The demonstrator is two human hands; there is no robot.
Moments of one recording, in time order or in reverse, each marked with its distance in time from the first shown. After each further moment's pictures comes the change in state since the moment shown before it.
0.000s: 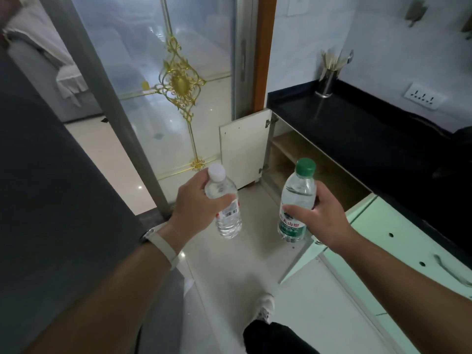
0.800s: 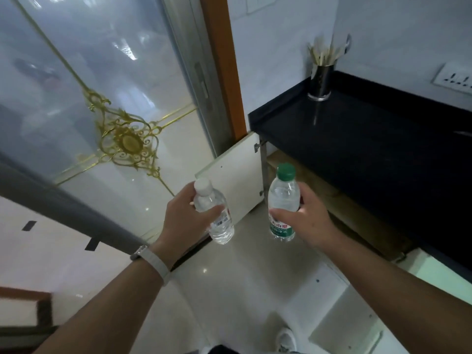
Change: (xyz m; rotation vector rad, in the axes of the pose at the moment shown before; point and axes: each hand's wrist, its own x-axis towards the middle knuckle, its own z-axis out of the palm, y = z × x) left_hand 0.331 -0.015 0.118 0.135 -0.119 -0.036; right_hand 0.337 0.040 -0.026 0.193 0.046 0.058
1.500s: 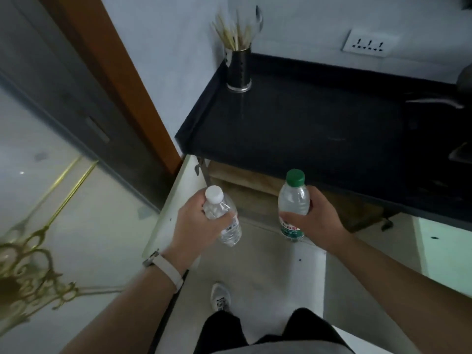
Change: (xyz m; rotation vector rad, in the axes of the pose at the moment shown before) left_hand 0.270 -0.073 0.120 -0.094 -0.599 0.200; right_hand 0.151 0.045 0.029 -0.119 0.571 0.452
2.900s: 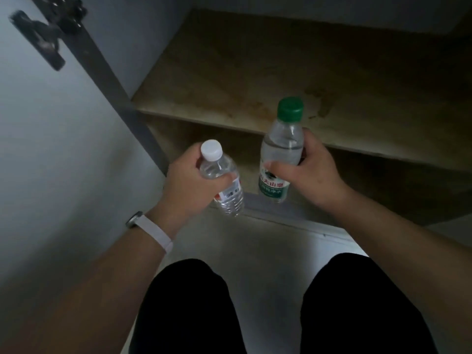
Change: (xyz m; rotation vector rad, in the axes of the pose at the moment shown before) left_hand 0.191 -0.345 0.299 -0.031 -0.062 0.149; right_hand 0.274 0.328 0.178 0.224 0.044 -0.205
